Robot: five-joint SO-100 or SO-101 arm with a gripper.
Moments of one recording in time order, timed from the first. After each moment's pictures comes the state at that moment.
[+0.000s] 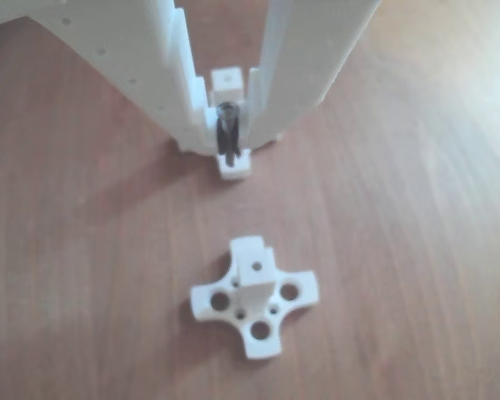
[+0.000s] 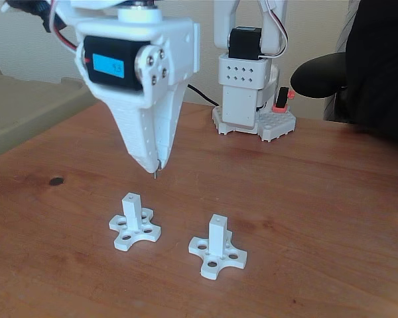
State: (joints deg) arm 2.5 89.1 88.0 79.9 -3.6
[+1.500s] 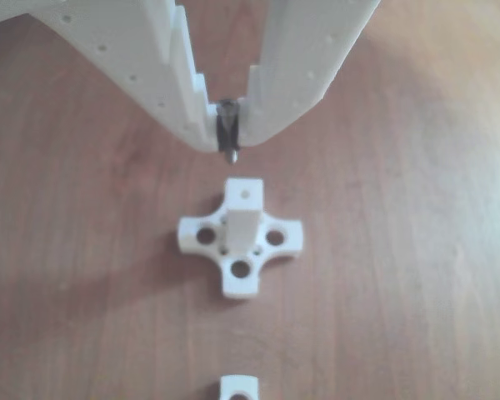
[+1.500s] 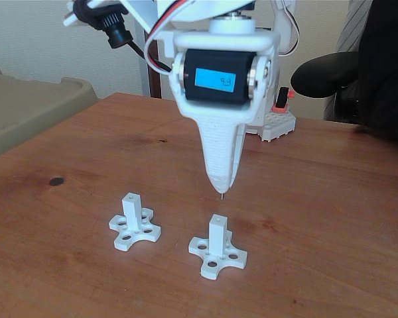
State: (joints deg) arm -10.2 92.7 95.4 73.6 0.9
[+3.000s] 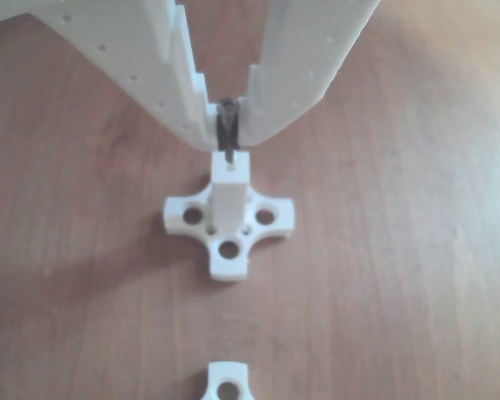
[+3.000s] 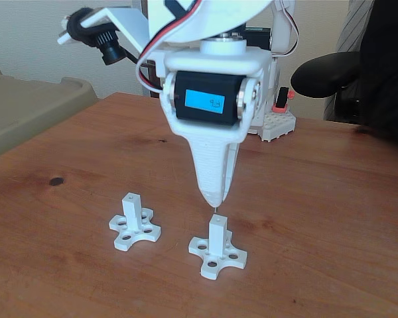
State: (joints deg) arm -9.5 89.6 95.4 70.9 0.9
